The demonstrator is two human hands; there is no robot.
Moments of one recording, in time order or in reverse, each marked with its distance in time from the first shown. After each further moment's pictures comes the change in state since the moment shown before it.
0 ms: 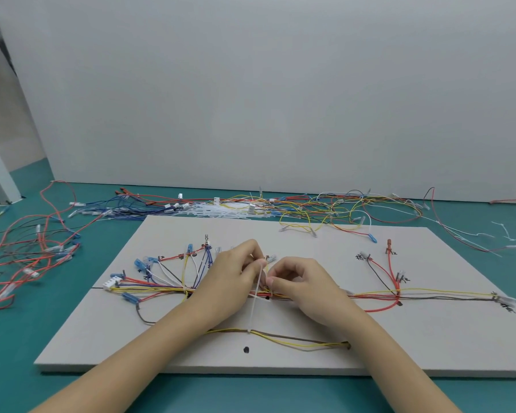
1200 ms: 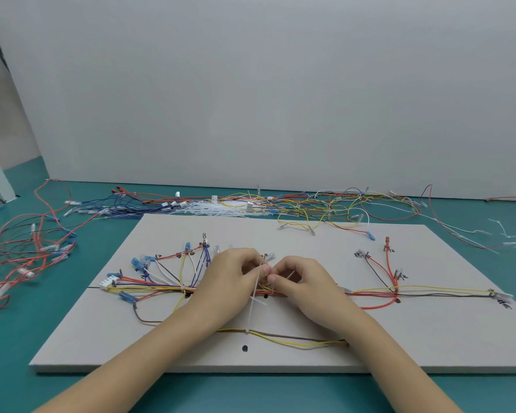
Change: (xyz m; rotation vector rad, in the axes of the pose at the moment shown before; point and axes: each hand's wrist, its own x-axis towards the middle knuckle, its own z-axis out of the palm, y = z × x) left_hand -0.005 0.007 0.003 -0.017 0.027 -0.101; right_hand -0.002 0.005 -0.002 -0.140 0.047 -0.032
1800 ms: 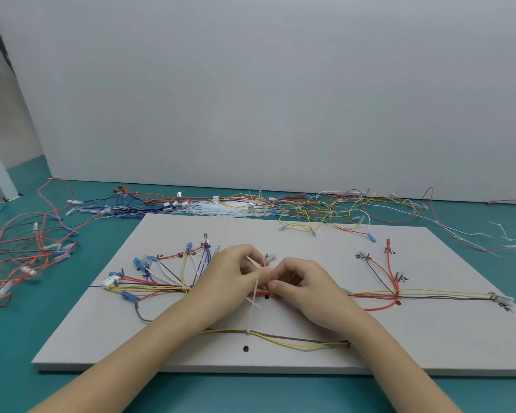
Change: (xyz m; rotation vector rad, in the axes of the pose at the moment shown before) left_hand 0.002 -0.002 -0.007 -0.074 -0.067 -0.043; right_hand -0.001 -0.002 -0.004 -0.041 -0.057 -0.028
